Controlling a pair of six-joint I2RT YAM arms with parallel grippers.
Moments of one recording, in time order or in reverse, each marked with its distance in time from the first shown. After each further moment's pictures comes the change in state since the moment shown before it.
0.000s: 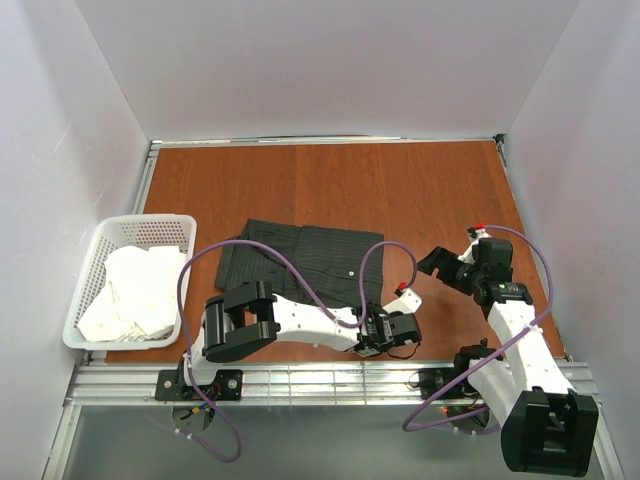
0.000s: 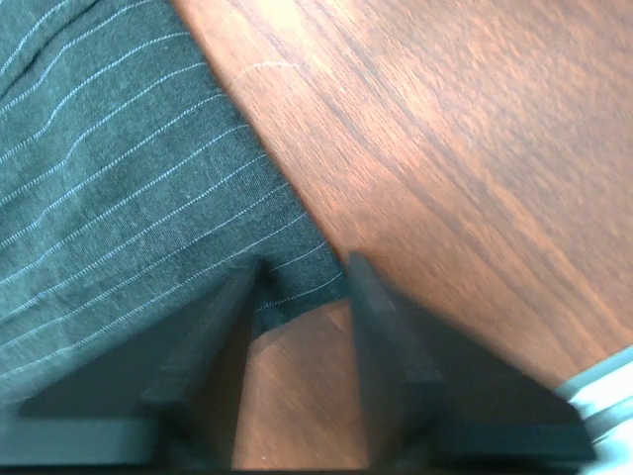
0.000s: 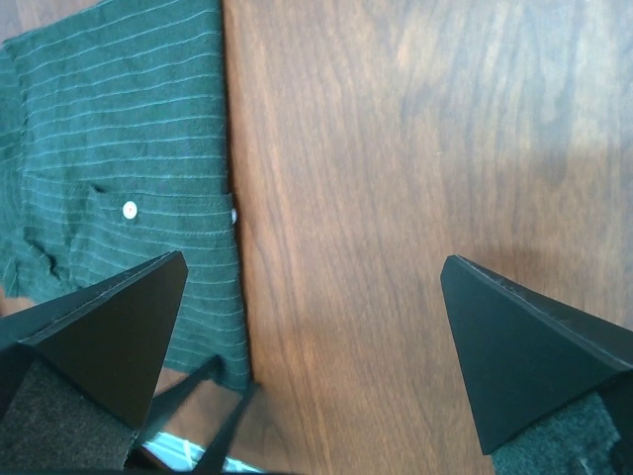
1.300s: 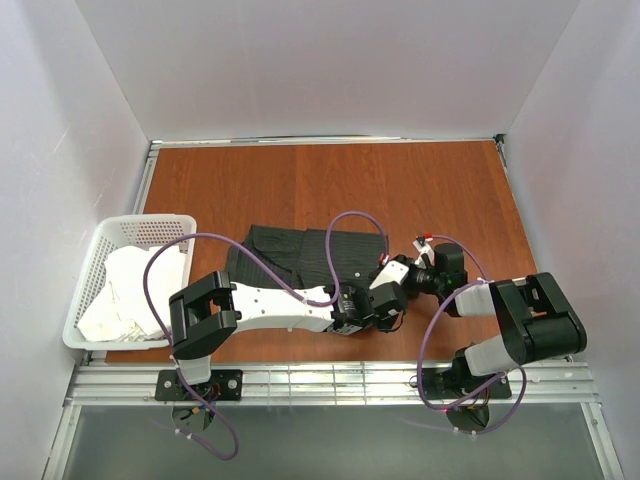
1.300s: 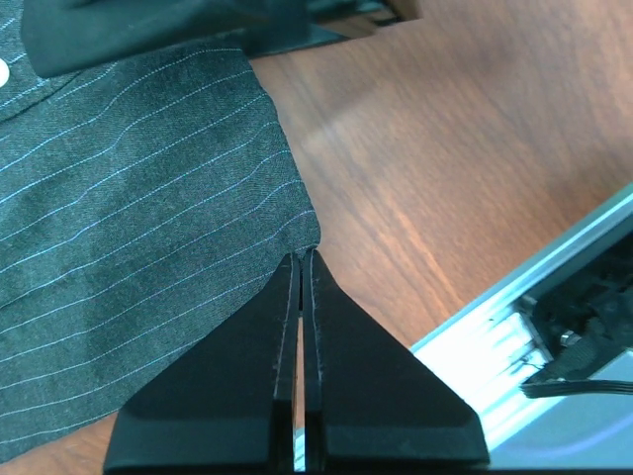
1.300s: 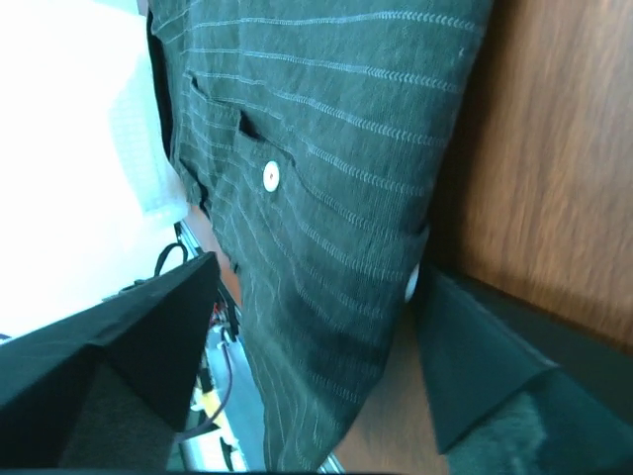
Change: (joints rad) left arm 0.092 -0.189 -0.066 0.082 0.213 -0.163; right arm 0.268 0.587 -0.207 0.970 -0.386 0.449
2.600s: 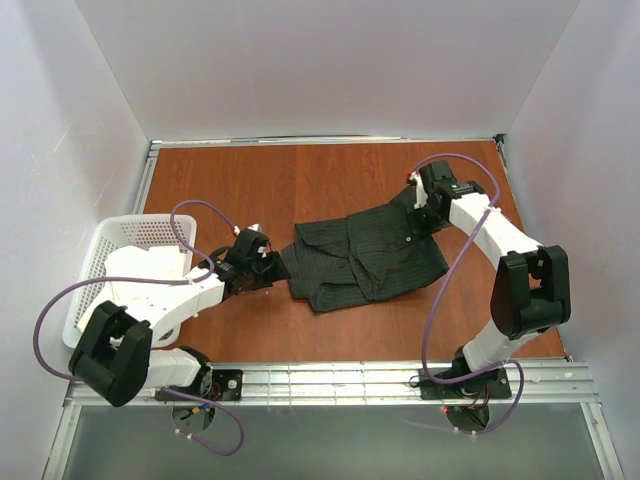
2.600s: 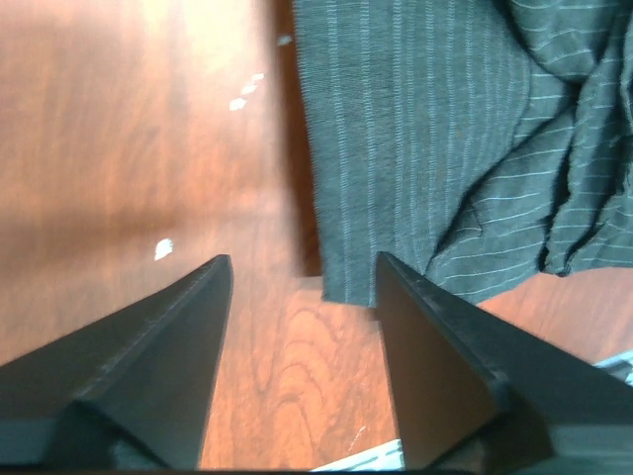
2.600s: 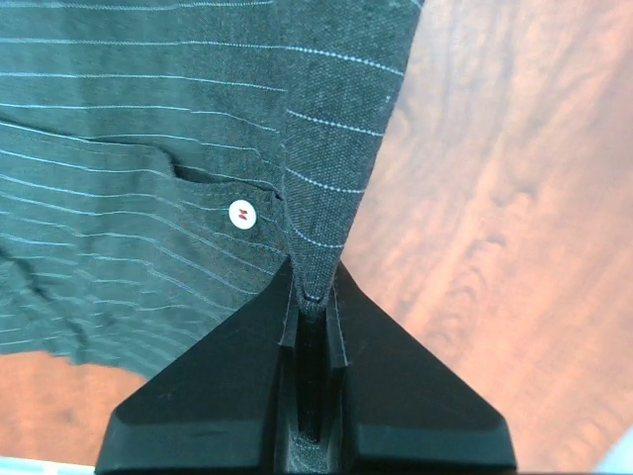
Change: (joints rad) left arm 0.779 -0.561 -0.597 0.019 0.368 -0.156; right arm 0.005 0.166 0.950 -1.307 0.751 -0.923
